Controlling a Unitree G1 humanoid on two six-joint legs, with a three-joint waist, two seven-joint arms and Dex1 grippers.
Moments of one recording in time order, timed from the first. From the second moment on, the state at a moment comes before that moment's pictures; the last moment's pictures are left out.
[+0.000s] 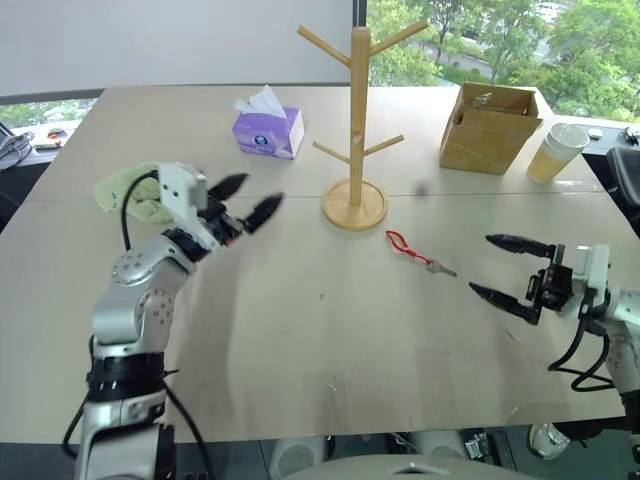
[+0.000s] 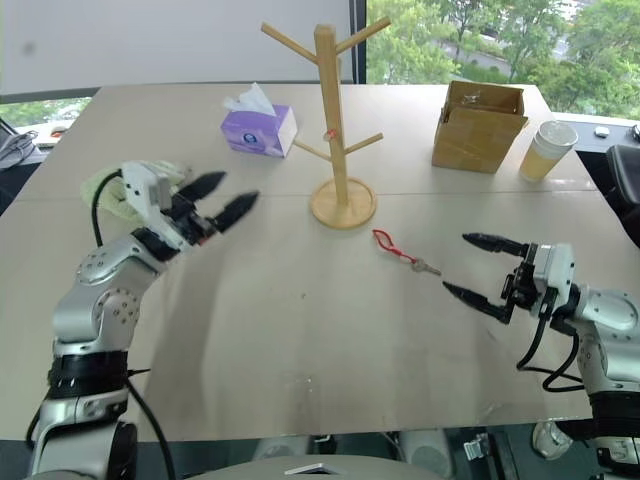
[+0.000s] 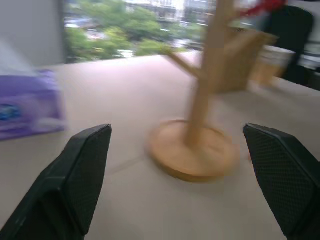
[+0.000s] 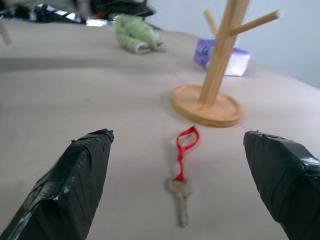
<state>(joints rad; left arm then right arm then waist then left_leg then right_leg) -0.22 0.58 0.20 -0.23 -0.63 0.40 -0.77 -0.11 -0.68 -0.18 0.06 0.60 -0.11 1.22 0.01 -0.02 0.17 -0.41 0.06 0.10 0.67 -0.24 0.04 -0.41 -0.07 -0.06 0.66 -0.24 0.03</state>
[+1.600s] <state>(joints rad) 0.36 0.49 0.01 -0.41 -0.43 -0.07 -0.94 -0.33 -0.52 0.19 -0.24 0.25 0.65 0.59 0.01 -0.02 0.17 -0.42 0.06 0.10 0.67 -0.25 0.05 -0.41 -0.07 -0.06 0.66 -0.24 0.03</state>
